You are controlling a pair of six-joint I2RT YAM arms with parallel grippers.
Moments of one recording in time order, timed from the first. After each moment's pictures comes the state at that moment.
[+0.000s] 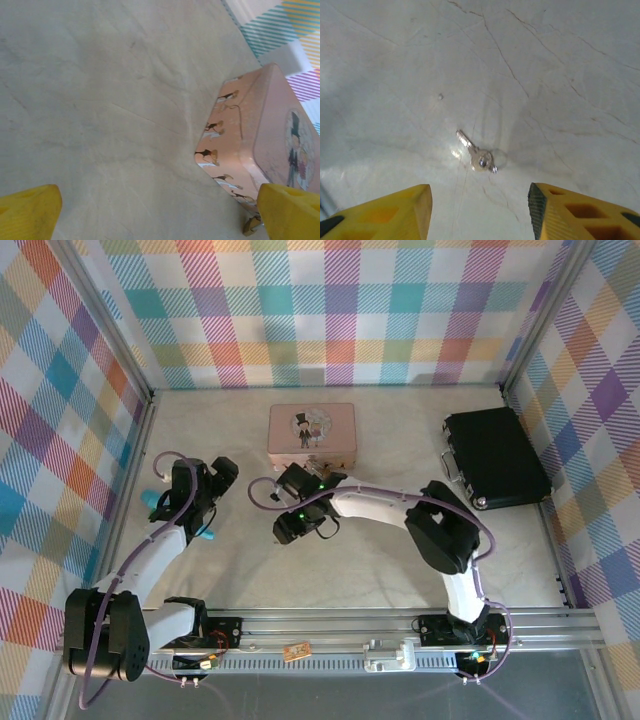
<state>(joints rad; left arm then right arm) -0.09 1.12 0.61 -0.16 -0.04 -0.92 0.97 2.00 1.45 -0.59 -0.25 0.30</state>
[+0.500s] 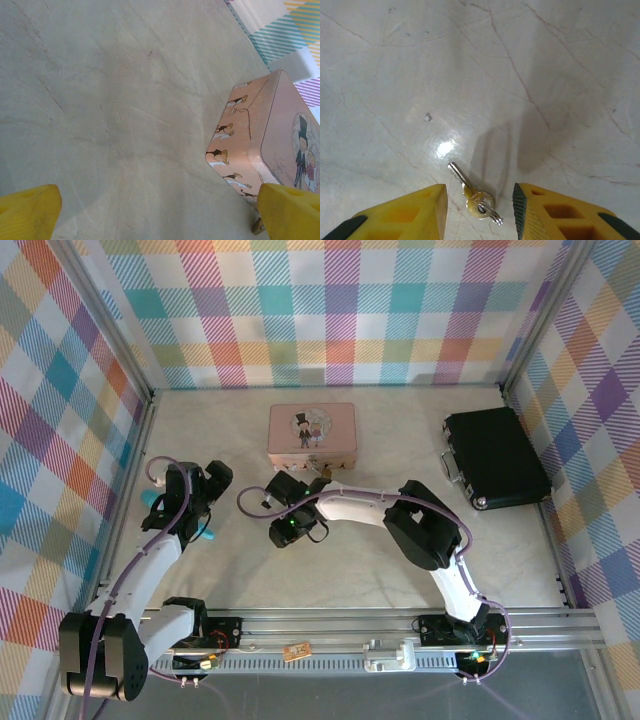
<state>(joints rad) -0.09 1.02 0.62 -0.27 -0.09 -0.90 1.02 2.11 1.52 -0.59 -0.22 0.28</state>
